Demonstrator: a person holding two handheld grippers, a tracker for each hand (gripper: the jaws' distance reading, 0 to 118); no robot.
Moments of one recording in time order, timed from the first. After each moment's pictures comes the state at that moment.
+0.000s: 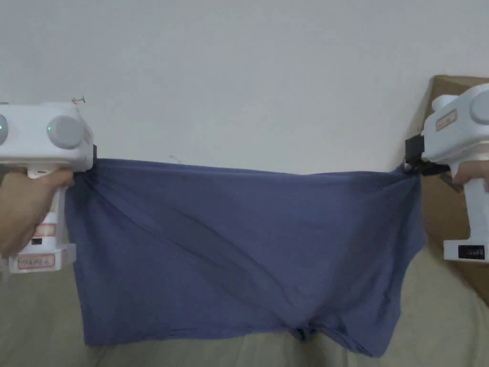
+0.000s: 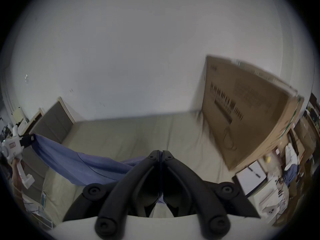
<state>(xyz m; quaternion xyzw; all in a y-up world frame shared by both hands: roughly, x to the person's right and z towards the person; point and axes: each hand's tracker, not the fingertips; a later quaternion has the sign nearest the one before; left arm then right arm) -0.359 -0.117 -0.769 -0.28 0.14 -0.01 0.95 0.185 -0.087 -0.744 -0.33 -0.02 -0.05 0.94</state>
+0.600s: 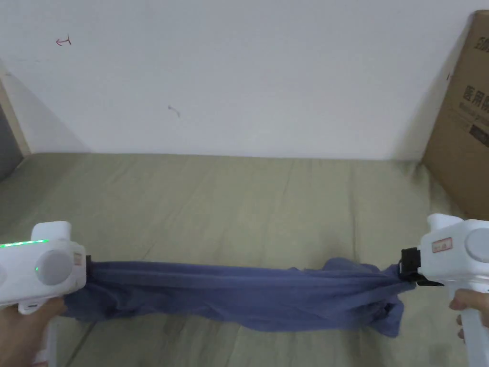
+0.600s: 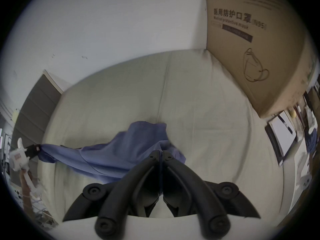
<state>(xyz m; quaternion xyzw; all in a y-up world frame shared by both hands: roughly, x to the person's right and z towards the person) -0.368 -0.310 -0.695 -0.37 0.14 0.04 0.92 0.188 -0.289 -0.702 -0.43 -0.01 -0.10 0.89</state>
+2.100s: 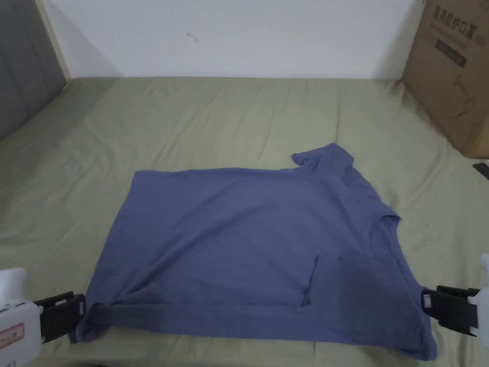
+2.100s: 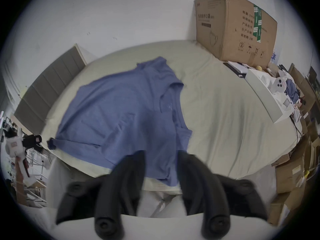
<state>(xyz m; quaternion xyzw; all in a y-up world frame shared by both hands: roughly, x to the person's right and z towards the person) -0.418 -0.325 -0.228 -0.39 0.05 0.08 0.92 0.159 -0.308 -0.234 -0.41 0.02 -0.07 0.91</state>
